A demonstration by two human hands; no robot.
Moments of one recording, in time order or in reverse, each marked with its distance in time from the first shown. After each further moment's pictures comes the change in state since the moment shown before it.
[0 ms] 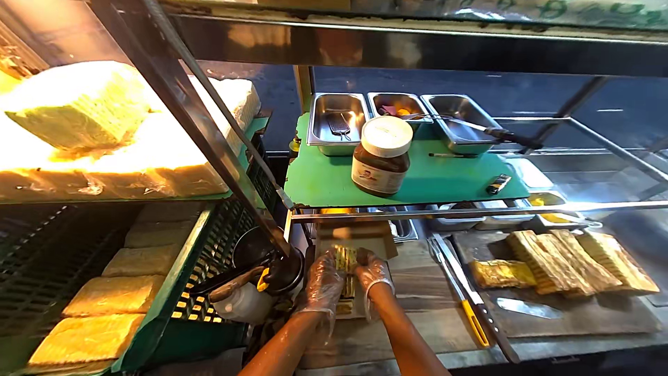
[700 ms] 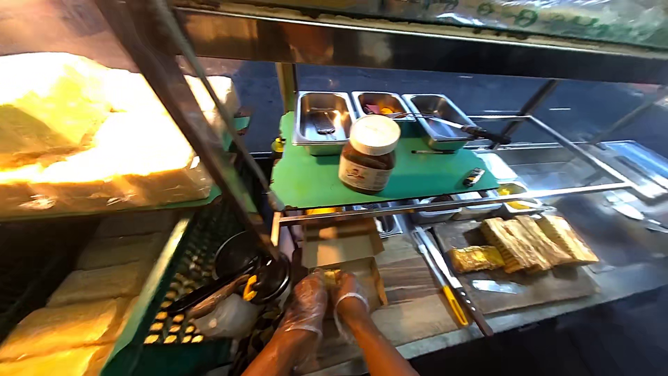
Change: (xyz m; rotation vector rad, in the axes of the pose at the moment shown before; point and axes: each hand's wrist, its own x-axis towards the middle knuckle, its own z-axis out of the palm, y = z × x) left_hand -0.028 -0.007 -0.002 0.455 -0.163 -0.073; right_hand -0.034 0.000 0.041 -0.375 -0.092 0.138
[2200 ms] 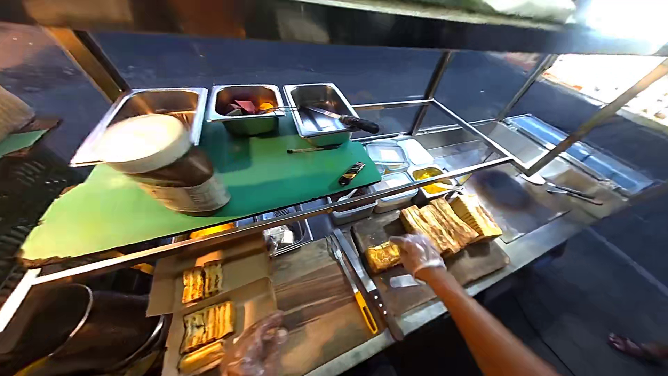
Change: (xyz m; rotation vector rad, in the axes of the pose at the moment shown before) left_hand -0.087 0.128 0.078 -0.466 0.187 0.383; right_hand 0.023 0.314 -0.327 -0.539 0.343 -0.182
